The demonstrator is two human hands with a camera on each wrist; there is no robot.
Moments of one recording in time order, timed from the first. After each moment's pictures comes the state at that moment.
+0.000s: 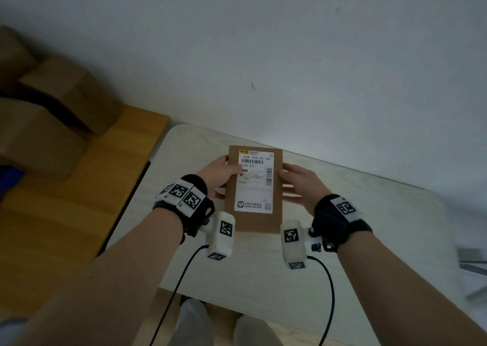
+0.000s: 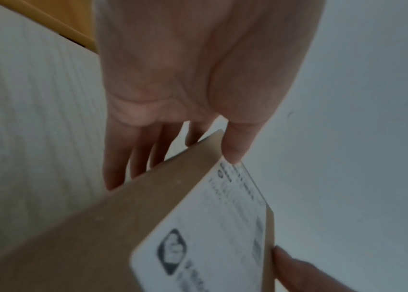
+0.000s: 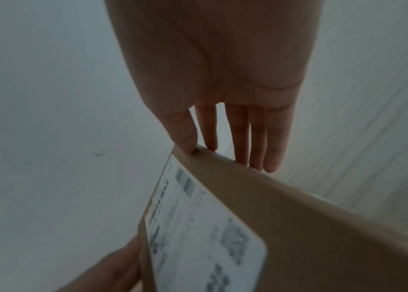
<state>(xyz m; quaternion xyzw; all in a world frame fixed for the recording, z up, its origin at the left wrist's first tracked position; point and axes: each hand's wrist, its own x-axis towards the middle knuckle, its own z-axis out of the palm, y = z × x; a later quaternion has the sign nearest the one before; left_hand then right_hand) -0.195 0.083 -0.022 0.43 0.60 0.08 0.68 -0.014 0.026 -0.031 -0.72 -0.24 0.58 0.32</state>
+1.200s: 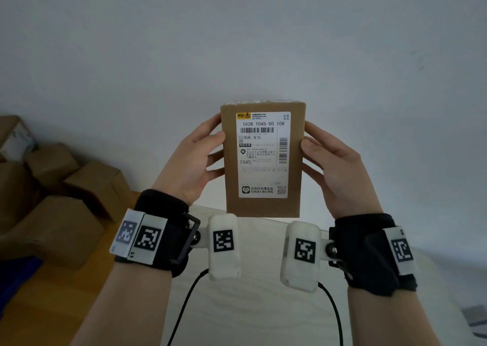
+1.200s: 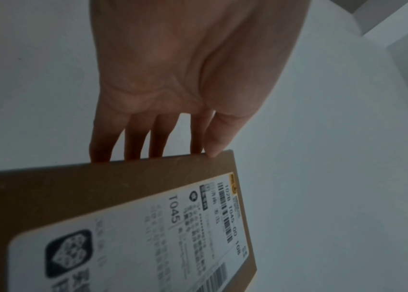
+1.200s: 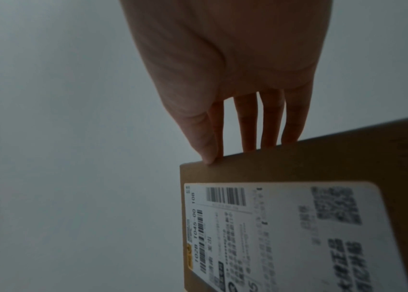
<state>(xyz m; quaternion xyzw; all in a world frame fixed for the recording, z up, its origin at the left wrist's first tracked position) -0.237 0.087 0.180 0.50 0.38 0.43 0.64 -0.043 0.013 0.181 -0.54 -0.39 0.39 0.63</state>
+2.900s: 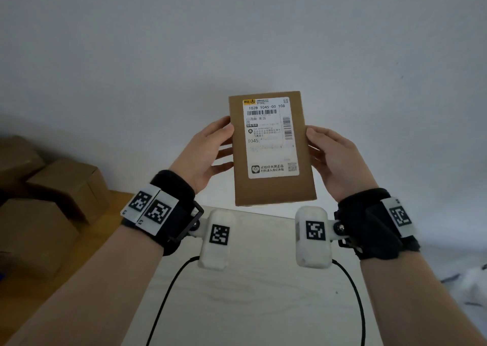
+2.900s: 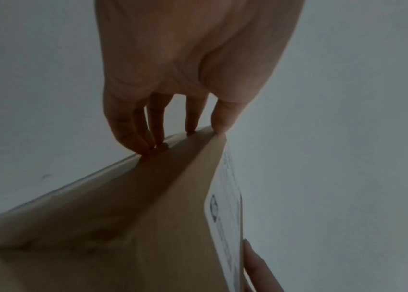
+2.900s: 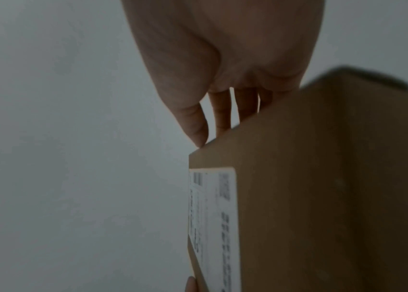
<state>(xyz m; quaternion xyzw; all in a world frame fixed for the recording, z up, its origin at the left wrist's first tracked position) -0.243 0.114 0.175 0.51 0.35 0.36 0.70 -0.058 0.024 0.199 -0.62 -0.32 0.36 0.62</state>
